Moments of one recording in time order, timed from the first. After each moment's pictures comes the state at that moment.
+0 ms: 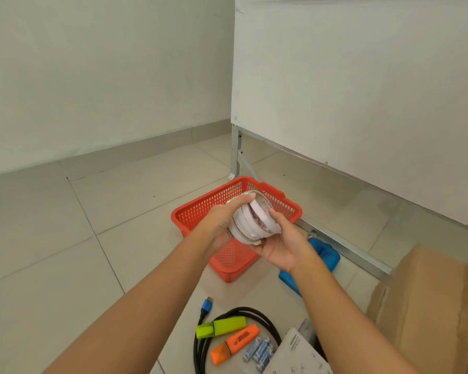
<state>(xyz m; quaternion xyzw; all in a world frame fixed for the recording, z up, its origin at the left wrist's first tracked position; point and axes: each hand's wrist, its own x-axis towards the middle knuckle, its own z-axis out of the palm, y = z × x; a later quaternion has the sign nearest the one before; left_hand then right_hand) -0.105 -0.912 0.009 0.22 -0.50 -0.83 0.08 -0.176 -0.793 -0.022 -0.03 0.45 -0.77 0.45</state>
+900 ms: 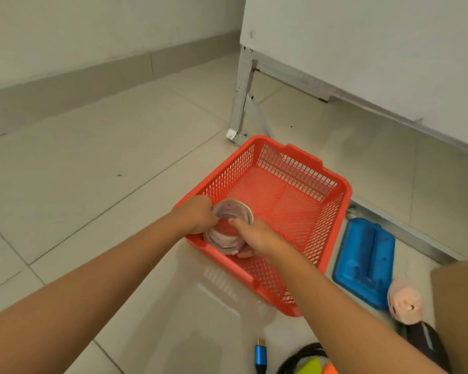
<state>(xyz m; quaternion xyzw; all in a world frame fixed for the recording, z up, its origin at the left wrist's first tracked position) -0.197 -1.127 -0.142 0.15 -0.94 -0.26 -0.16 -0.224 -0.986 -0.152 0.03 0.80 -0.48 0.36</state>
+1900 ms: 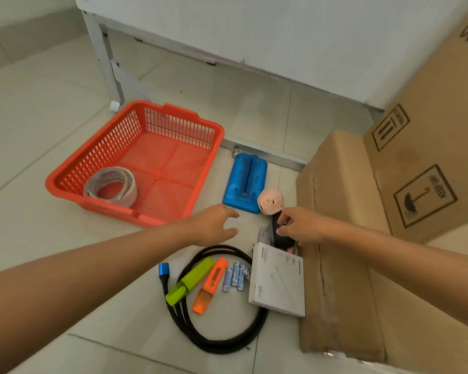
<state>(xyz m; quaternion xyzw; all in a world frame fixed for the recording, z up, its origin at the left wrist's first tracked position) -0.135 -0.892 -0.114 -0.19 -0.92 -0.25 -0.22 -0.135 -0.695 -0.055 0.01 0.93 -0.12 0.34</state>
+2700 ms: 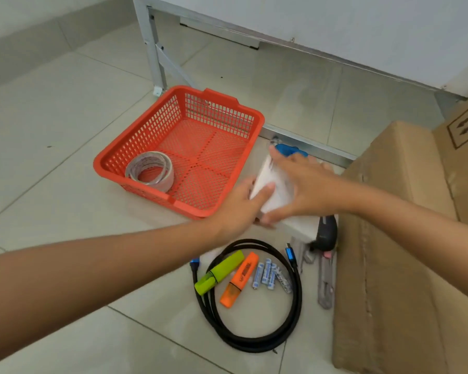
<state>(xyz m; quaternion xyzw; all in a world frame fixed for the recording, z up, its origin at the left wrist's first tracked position) -0.108 -0.885 -0.091 0.02 -0.64 -0.75 -0.13 -0.160 -0.753 -0.031 -0.24 0.95 -0.02 0.18</state>
